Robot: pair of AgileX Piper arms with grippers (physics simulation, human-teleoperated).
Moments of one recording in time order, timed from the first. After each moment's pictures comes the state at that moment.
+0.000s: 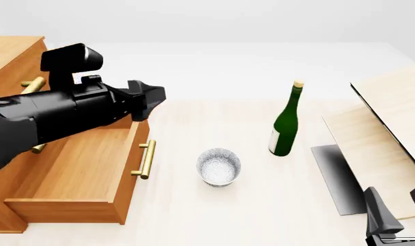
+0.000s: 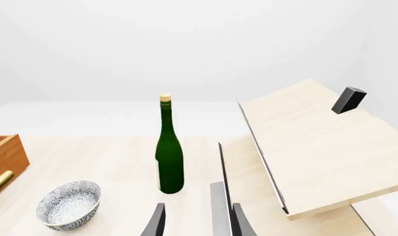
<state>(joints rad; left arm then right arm) -0.57 1.09 -1.01 0.37 -0.35 0.00 0.00 -0.01 0.01 0.00</state>
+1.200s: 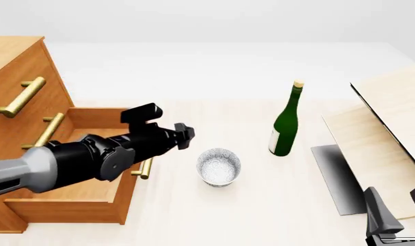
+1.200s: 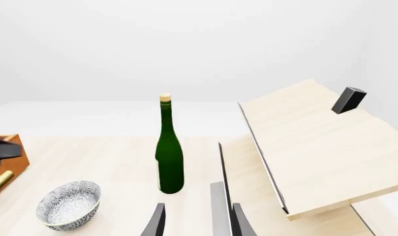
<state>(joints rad) -0.55 1.57 -0.86 -0.09 -0.54 0.00 0.00 -0.01 0.01 0.00</state>
